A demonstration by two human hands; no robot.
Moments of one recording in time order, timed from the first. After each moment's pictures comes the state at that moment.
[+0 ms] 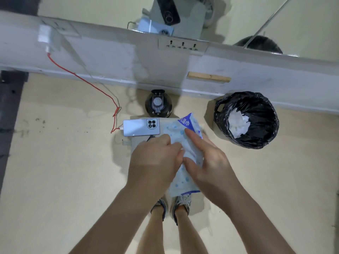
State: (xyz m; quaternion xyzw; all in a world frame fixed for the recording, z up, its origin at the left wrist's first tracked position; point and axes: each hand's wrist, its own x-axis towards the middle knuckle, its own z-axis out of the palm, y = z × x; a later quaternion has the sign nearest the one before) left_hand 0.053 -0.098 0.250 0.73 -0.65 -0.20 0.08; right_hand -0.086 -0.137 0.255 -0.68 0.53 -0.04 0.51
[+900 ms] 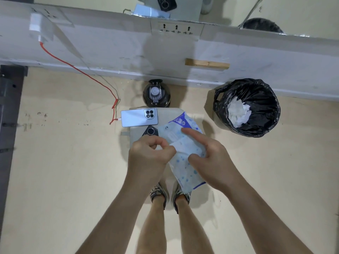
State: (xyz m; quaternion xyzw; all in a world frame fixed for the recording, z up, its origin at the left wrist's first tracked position) left_hand 0.028 -0.075 0.240 0.82 -0.17 -0.45 0.31; right_hand -0.114 -0.127 0.242 -0.58 0.57 -0.02 0.59
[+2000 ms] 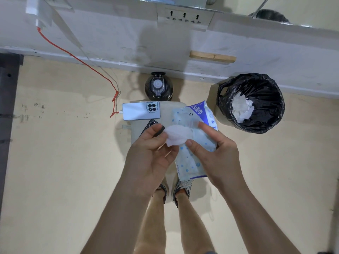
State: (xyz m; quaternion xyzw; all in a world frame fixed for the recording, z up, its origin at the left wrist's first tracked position) left_hand 0.040 -0.074 0.248 0.49 0.24 -0.63 0.55; right_hand -0.100 -0.110 0.230 -0.49 0.64 -0.18 0.56
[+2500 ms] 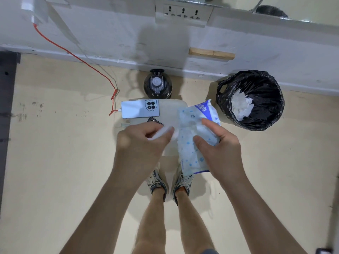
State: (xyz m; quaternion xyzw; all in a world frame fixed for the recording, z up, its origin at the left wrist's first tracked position) left_hand 0.056 -0.071 0.253 0.81 -0.29 -0.43 0.29; right_hand -0.107 -0.114 0.217 -0.50 0.67 -0.17 0.53
